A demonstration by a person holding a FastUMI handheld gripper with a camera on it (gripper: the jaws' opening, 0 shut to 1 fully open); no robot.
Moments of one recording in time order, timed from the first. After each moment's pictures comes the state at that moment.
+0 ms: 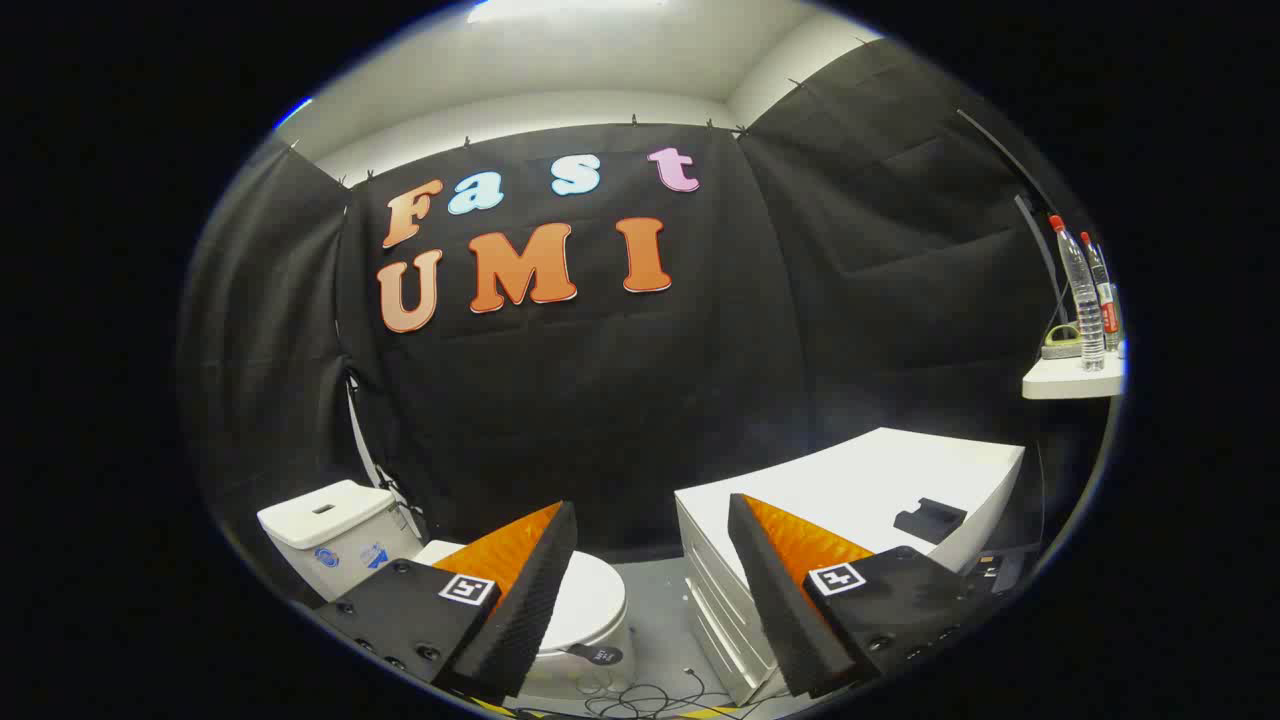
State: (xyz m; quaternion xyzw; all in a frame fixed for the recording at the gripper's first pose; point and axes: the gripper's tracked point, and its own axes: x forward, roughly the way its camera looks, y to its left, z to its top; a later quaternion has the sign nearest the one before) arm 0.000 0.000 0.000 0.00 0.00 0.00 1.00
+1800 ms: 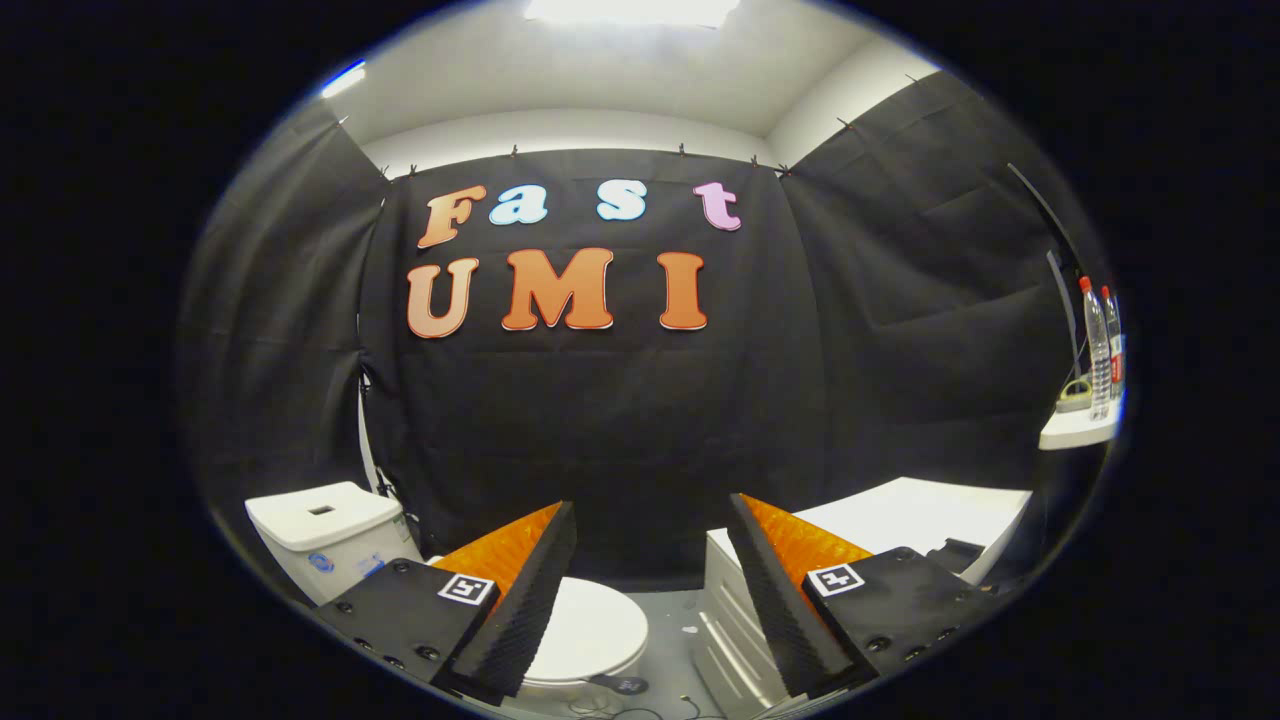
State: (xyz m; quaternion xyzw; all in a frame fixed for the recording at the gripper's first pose) arm 0.024 0.092 0.012 -0.03 -0.05 0.02 1.00
